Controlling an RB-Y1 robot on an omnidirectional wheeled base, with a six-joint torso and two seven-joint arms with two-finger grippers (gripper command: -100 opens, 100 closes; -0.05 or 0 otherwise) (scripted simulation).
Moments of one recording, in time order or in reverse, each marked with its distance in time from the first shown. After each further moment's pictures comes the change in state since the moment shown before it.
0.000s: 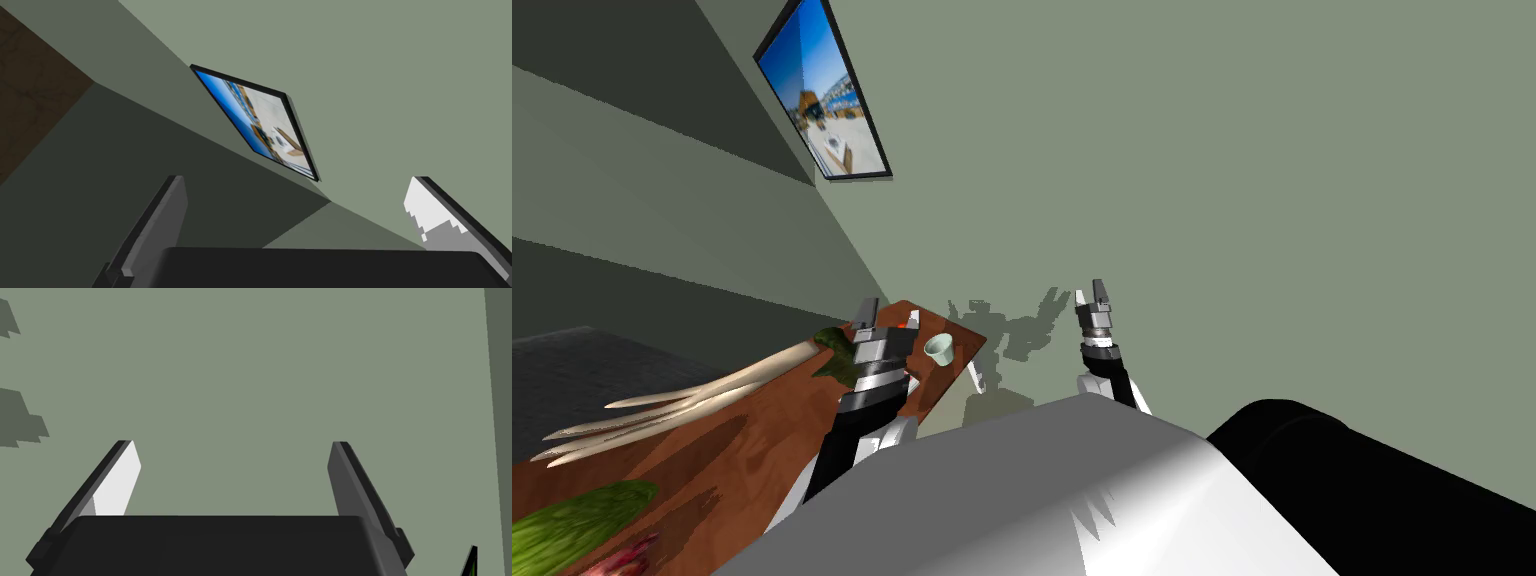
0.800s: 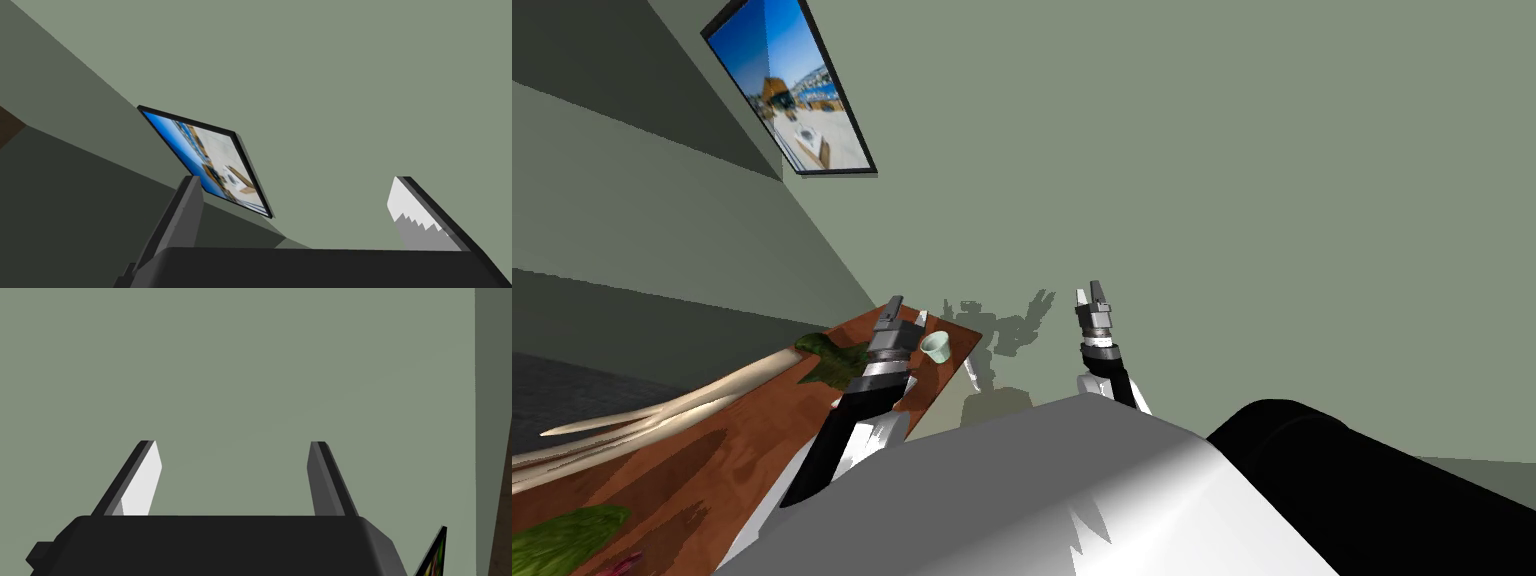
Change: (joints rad) left arm -0.068 0.138 0.004 0.001 0.087 0.204 -0.012; right arm 0.000 0.000 0.000 0.000 0.000 0.000 0.000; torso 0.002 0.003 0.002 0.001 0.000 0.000
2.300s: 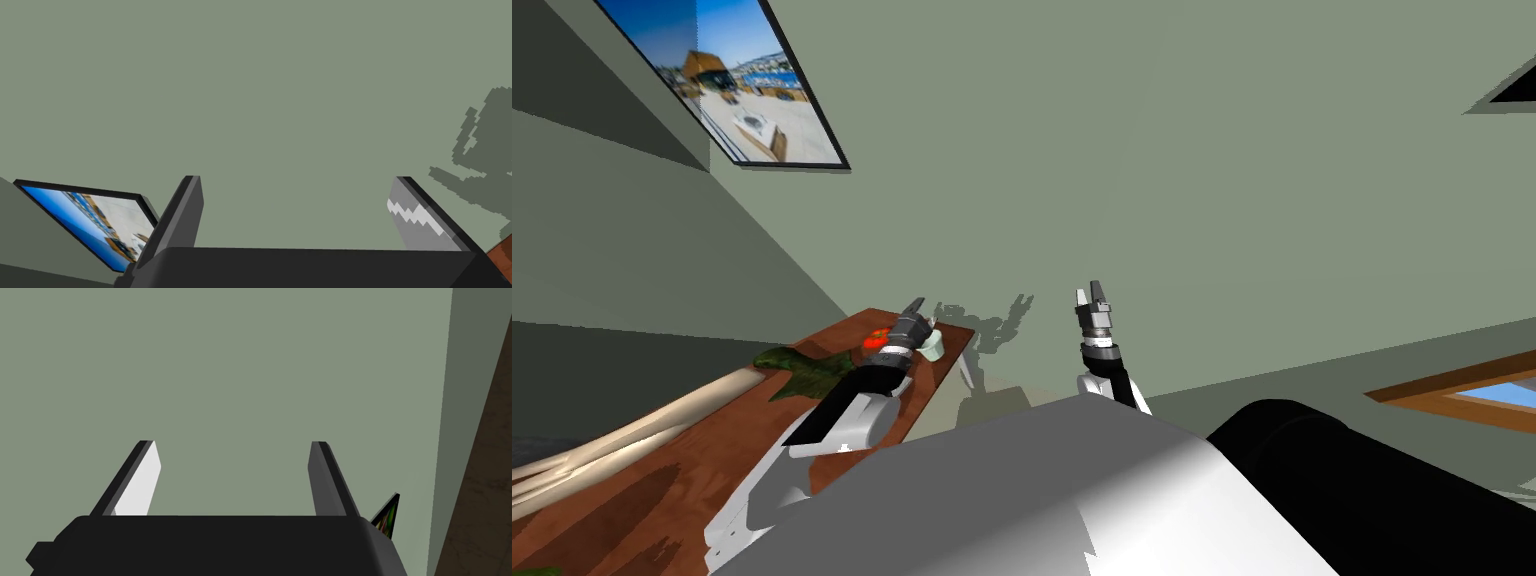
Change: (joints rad) left arm -0.122 0.157 0.024 0.013 0.154 0.404 -0.028; right arm 0.000 0.000 0.000 0.000 0.000 0.000 0.000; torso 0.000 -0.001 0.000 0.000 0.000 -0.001
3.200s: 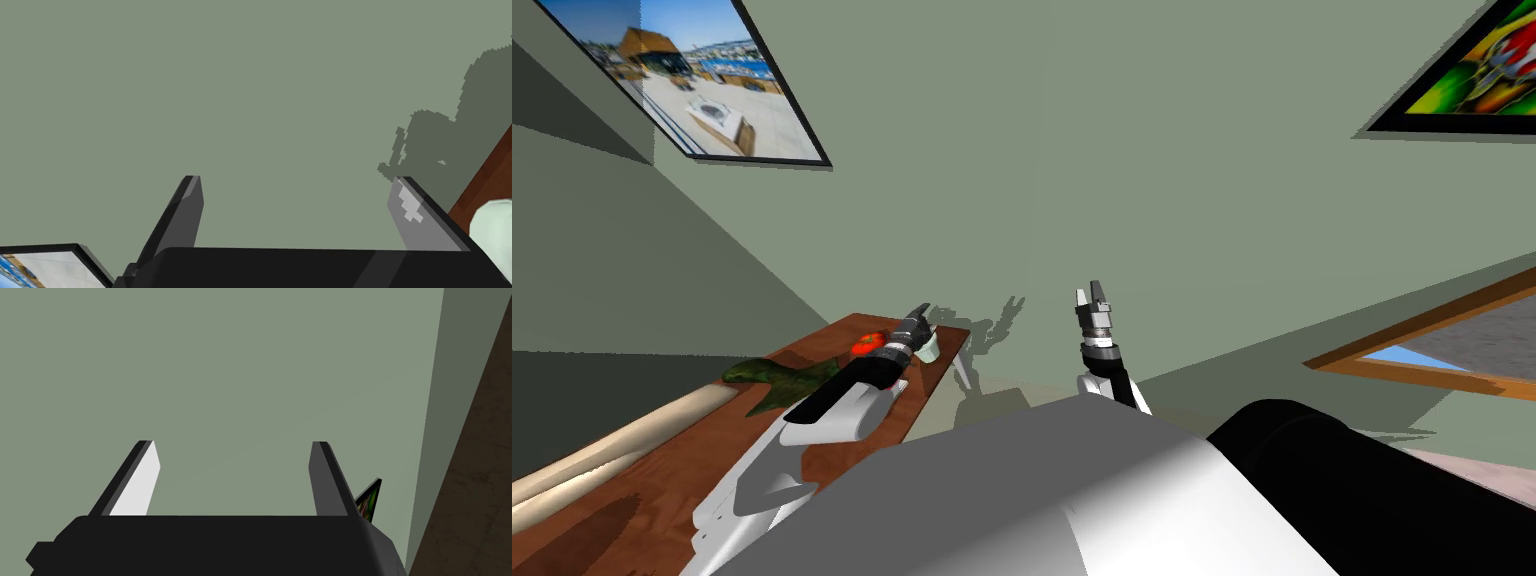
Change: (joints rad) left arm -0.052 0.079 0.024 0.013 0.078 0.235 -0.013; right arm 0.000 0.000 0.000 0.000 0.000 0.000 0.000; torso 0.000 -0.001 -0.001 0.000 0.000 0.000
